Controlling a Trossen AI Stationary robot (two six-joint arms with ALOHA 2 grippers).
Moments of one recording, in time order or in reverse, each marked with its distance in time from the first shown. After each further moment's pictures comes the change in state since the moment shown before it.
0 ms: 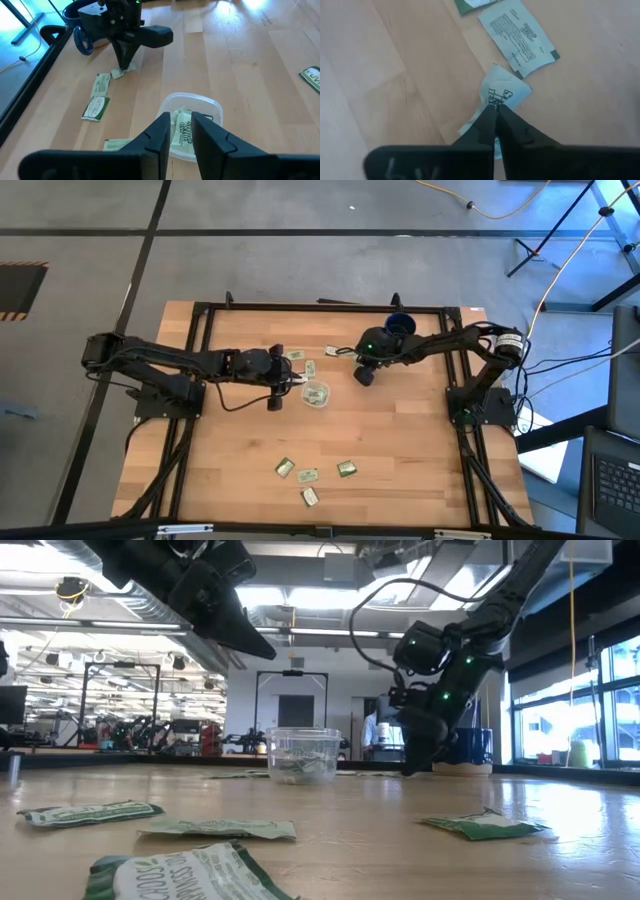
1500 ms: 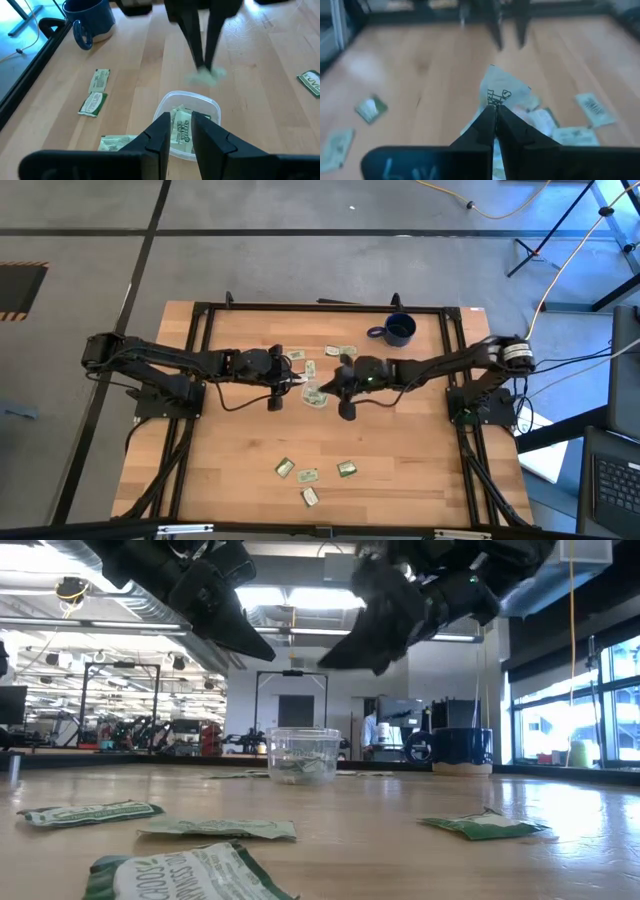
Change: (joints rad) left arm 0.000 0.000 0.000 -0.008 0.001 -0.044; right arm 0.393 -0.058 0.111 0.367 -0.085 -0.074
